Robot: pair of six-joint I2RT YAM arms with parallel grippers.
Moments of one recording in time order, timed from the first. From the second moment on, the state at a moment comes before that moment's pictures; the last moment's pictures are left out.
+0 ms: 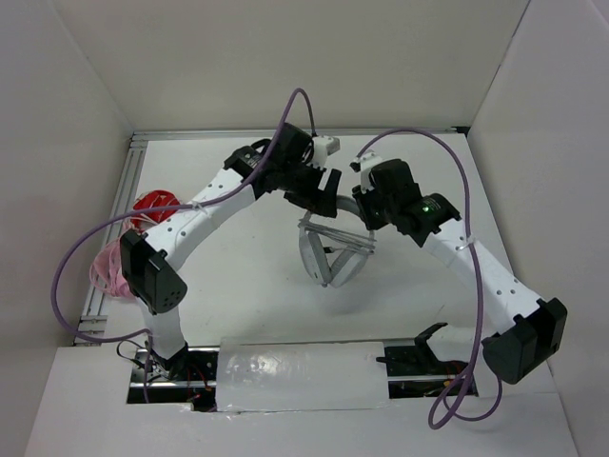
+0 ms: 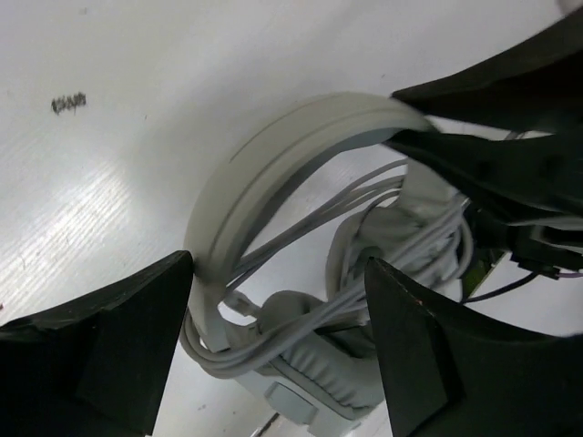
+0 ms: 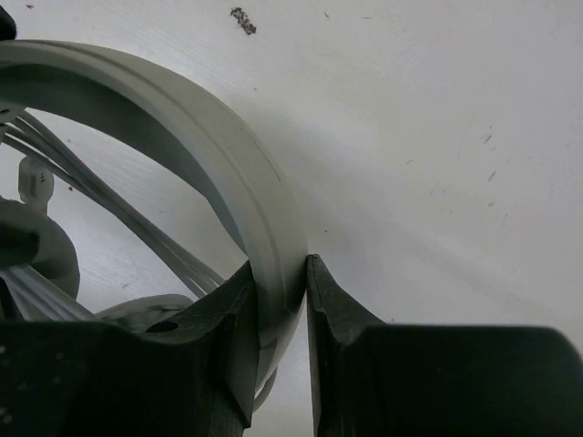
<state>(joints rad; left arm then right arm) -0.70 1.82 1.90 -0.89 0.29 -0.24 0.51 1.23 1.22 -0.72 0.07 -0.03</state>
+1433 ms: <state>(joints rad) -0.34 1.01 1.25 -0.77 0.34 -0.59 -0.37 2.00 1.82 -0.76 0.02 0.81</state>
